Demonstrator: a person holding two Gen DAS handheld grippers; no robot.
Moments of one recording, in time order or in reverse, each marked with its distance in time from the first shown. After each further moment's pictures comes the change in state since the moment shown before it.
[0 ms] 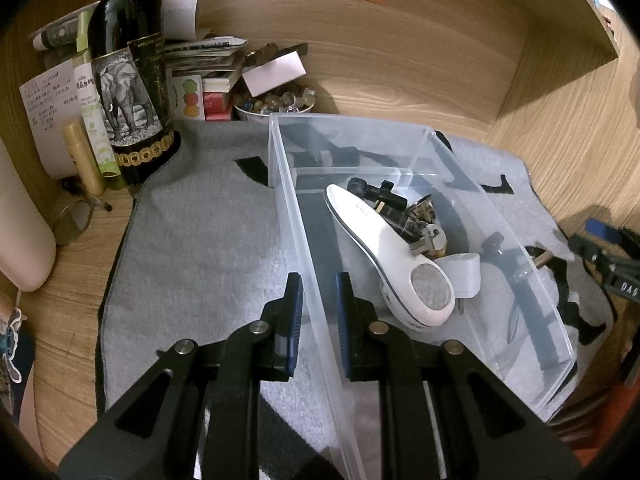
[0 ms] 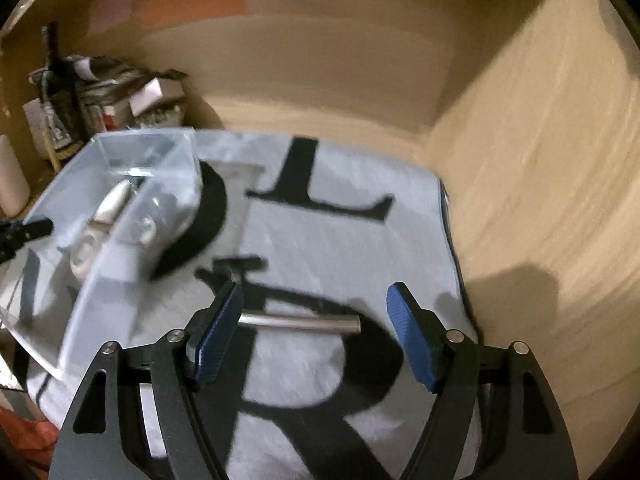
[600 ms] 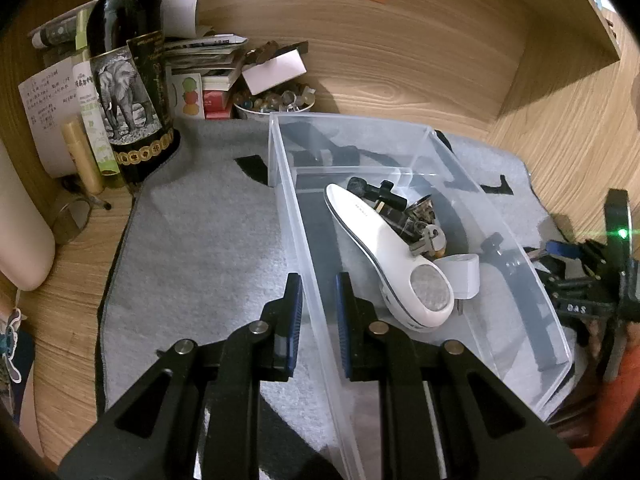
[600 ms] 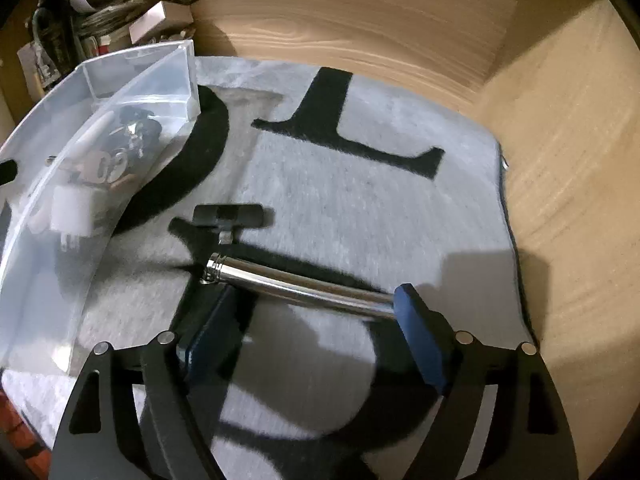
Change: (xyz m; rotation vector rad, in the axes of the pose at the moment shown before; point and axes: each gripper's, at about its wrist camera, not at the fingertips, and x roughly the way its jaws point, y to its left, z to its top) left arm 0.002 0.006 0.002 -0.017 0.004 -0.018; right arm 0.064 0.008 -0.006 -0.113 0.164 0.051
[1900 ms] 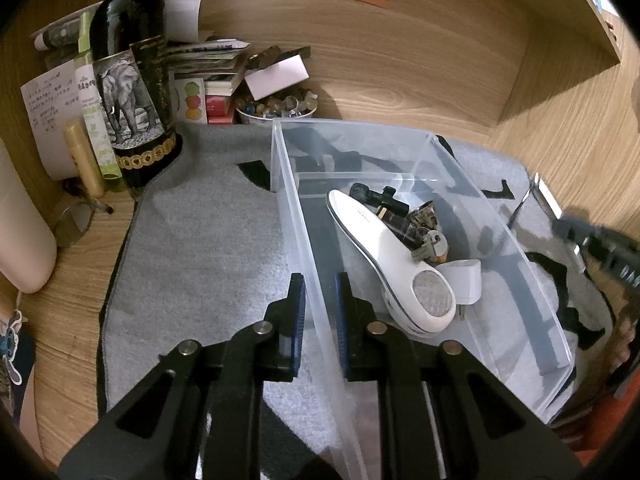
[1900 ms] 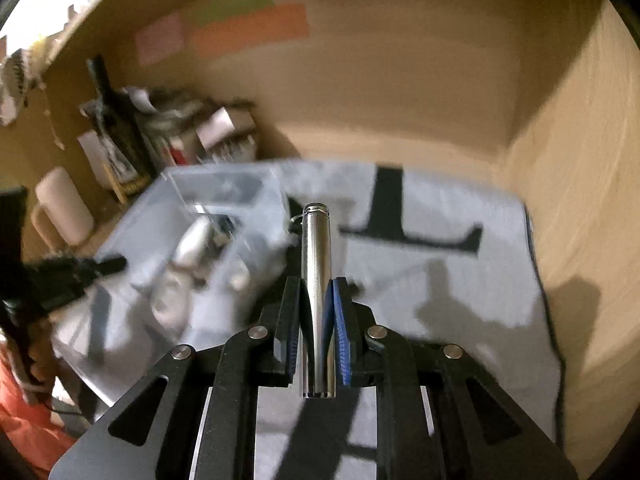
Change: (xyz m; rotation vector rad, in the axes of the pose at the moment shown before) left arm -0.002 0.014 0.006 -0.015 -0.006 -0.006; right arm -0.080 0.027 0.019 0.110 -0.287 0.210
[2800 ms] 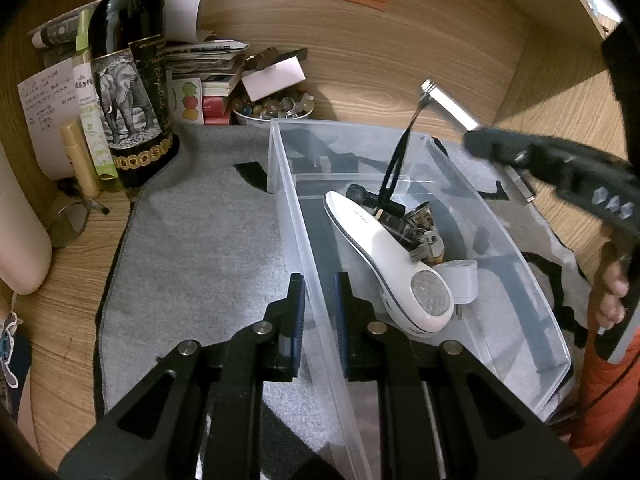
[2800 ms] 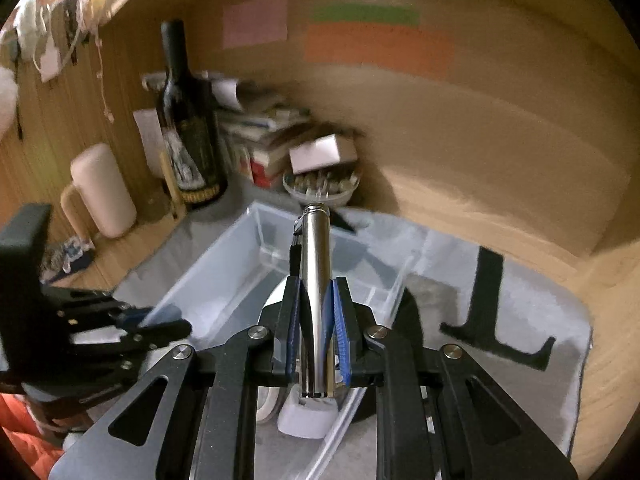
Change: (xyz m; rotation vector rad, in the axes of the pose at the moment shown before) left arm 0.000 0.006 0.003 0.000 -0.005 0.001; right arm 0.056 0.083 0.053 -0.237 0.020 0.133
